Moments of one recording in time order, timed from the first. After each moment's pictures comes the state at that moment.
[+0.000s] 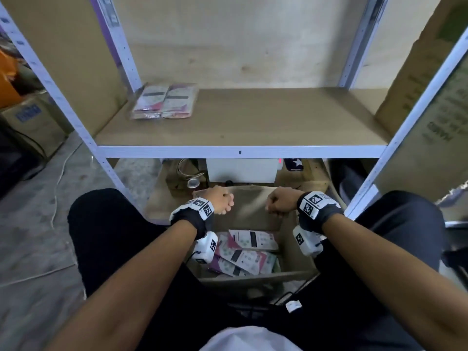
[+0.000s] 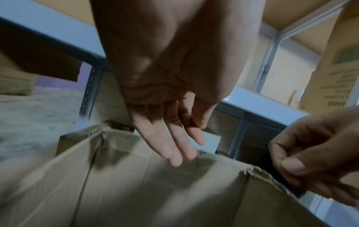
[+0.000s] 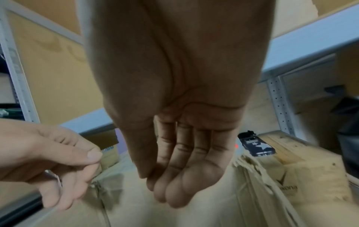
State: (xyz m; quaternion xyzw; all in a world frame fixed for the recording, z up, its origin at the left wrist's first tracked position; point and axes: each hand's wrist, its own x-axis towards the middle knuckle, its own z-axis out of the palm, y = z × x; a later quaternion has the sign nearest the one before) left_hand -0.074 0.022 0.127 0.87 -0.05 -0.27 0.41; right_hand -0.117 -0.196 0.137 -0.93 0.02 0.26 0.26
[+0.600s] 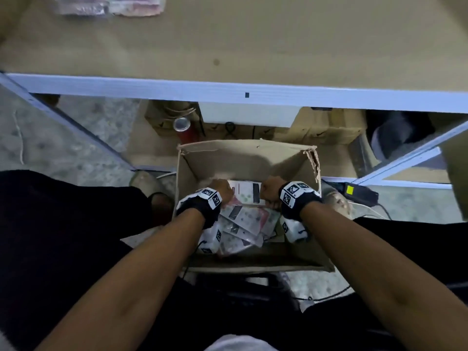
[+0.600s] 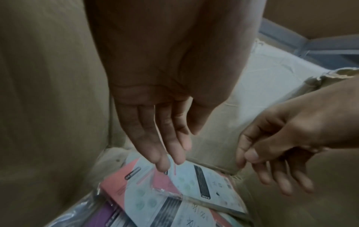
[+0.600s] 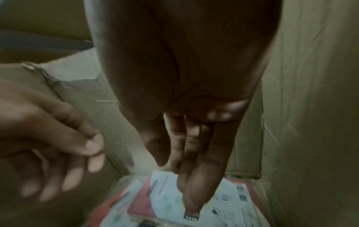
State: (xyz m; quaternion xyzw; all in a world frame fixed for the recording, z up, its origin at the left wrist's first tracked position) left_hand -0.037 0.005 -0.038 0.89 0.00 -0.39 0.24; right_hand -0.052 -0.173 -0.032 -0.90 0.04 0.40 0.15
